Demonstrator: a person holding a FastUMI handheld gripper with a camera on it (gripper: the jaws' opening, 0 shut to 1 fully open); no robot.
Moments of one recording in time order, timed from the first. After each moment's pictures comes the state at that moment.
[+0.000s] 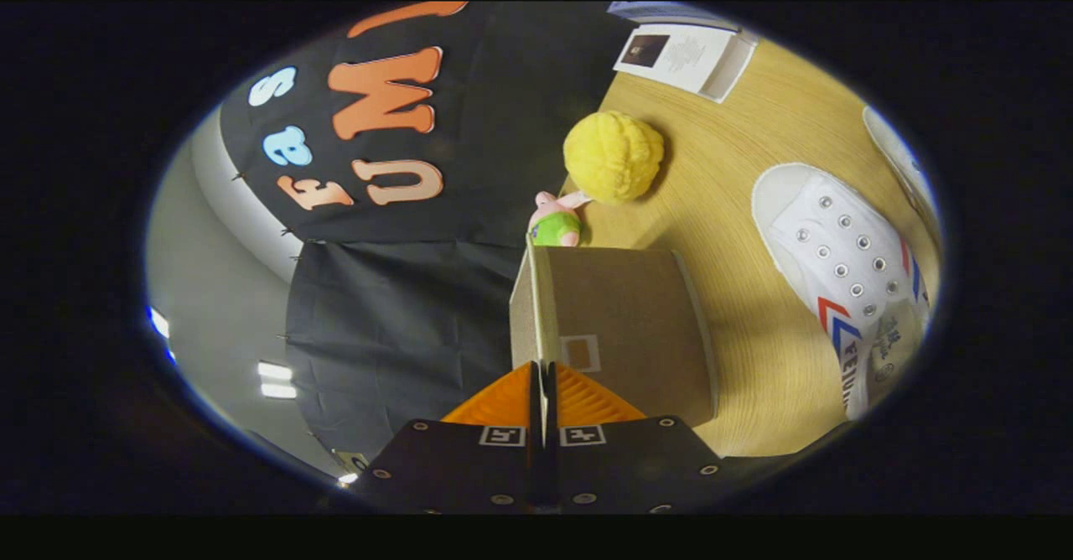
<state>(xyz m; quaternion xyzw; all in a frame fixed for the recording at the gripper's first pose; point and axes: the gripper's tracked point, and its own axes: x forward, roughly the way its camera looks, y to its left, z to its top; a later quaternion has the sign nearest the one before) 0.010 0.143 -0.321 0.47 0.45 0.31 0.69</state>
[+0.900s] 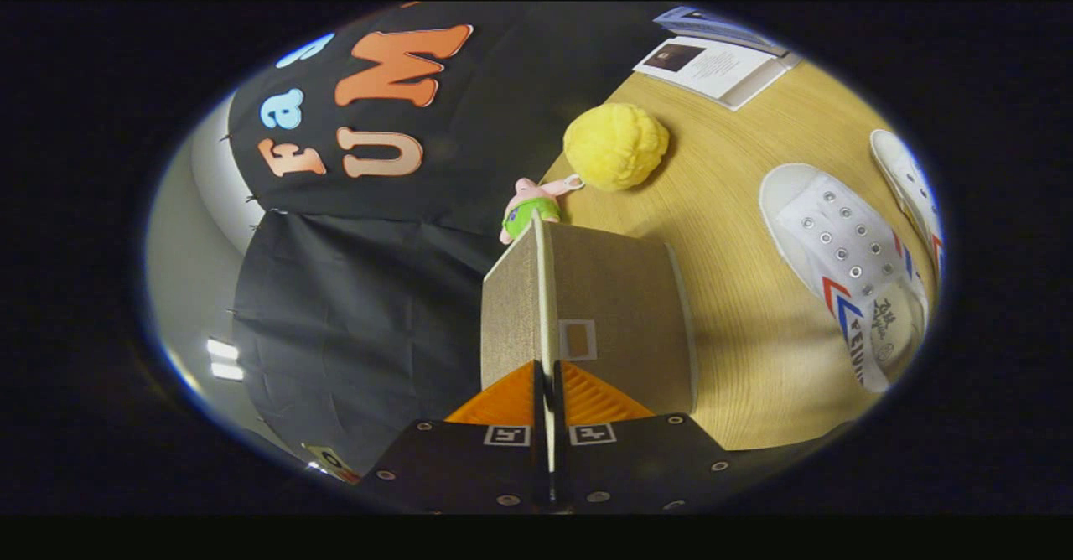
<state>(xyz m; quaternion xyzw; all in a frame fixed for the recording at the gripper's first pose) -0.007 0.171 -0.335 0.39 0.48 0.27 0.74</state>
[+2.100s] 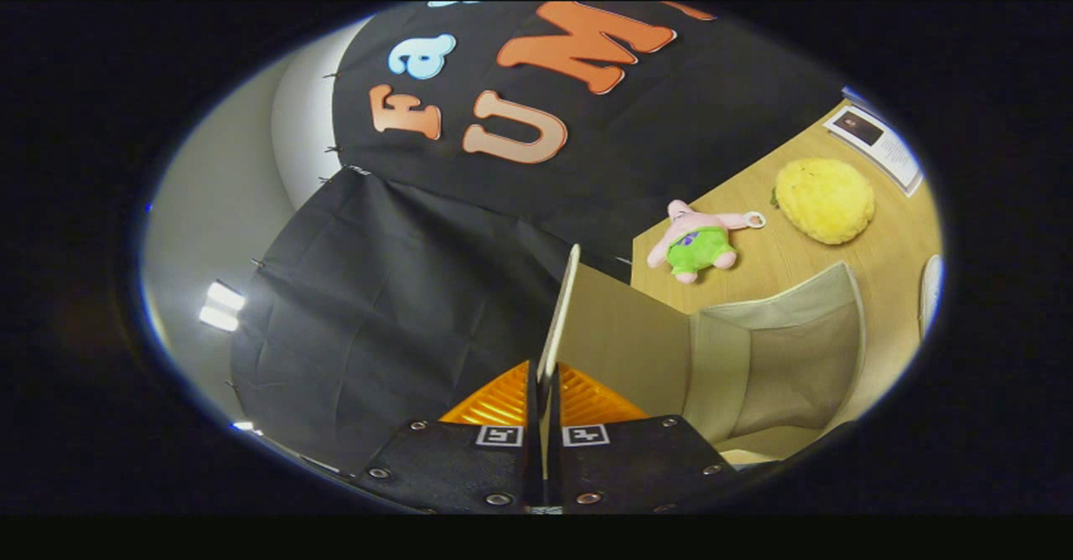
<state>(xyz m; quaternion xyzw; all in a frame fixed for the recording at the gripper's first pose) 0.004 0.367 -0.176 0.34 0.39 0.37 0.78</state>
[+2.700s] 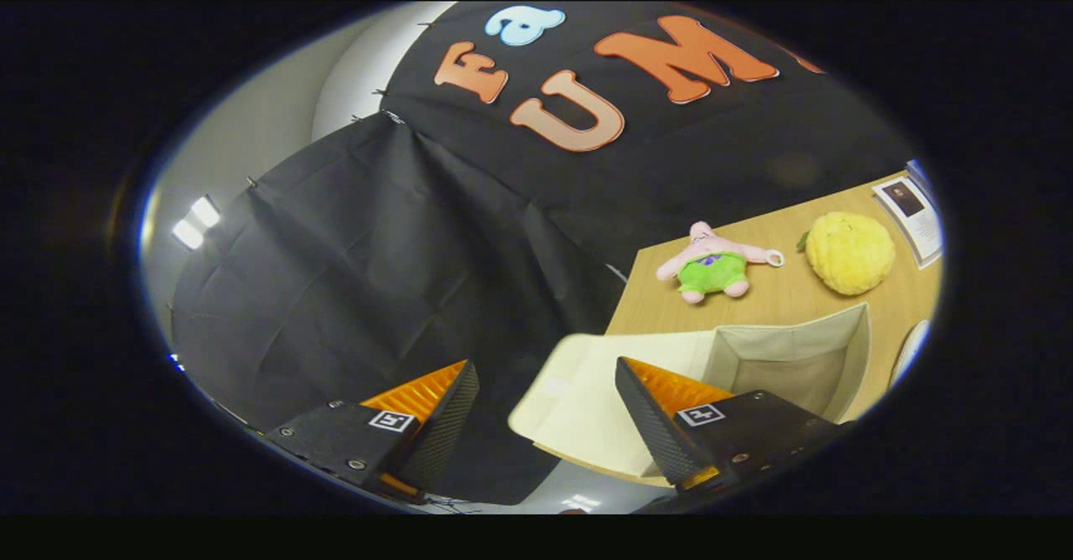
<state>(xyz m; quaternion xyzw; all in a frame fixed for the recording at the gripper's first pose) -0.001 0.391 -0.188 0.20 0.33 0.38 0.84</state>
